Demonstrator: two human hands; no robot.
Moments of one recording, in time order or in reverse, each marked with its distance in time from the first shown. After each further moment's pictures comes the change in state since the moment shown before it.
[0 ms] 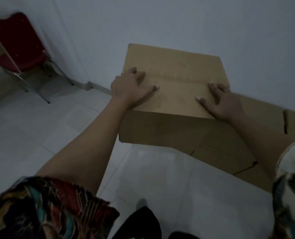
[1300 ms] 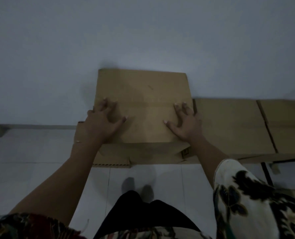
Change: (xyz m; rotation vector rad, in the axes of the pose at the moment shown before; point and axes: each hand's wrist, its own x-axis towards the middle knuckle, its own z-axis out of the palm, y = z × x) left_hand 0.398 0.001 0.234 -0.062 -0.299 0.284; right_hand 0.292 0.052 0.142 0.026 -0.139 0.484
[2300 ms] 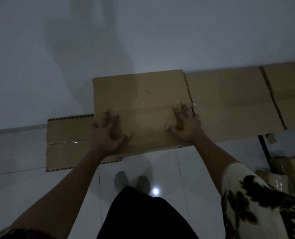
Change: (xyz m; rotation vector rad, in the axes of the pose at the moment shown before) left_hand 0.021 0.014 0.174 -0.050 -0.320 0.166; right_hand 0.040 0.117 0.105 0.036 -0.236 0.125
